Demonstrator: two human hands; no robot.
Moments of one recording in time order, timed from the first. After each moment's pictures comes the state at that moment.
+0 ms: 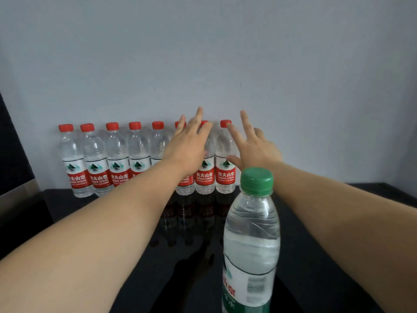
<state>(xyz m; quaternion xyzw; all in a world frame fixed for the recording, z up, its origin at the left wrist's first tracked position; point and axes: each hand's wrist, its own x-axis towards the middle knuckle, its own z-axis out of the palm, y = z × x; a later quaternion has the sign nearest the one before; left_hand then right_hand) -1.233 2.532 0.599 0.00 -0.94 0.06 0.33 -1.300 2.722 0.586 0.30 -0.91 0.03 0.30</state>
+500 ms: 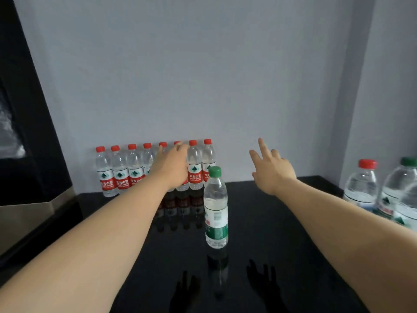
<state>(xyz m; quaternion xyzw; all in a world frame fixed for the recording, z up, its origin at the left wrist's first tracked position) -1.029 2.605 0.661 0.04 -0.96 0.01 0.27 -1.114 2.874 0.630 0.20 -0.95 -0.05 0.25</state>
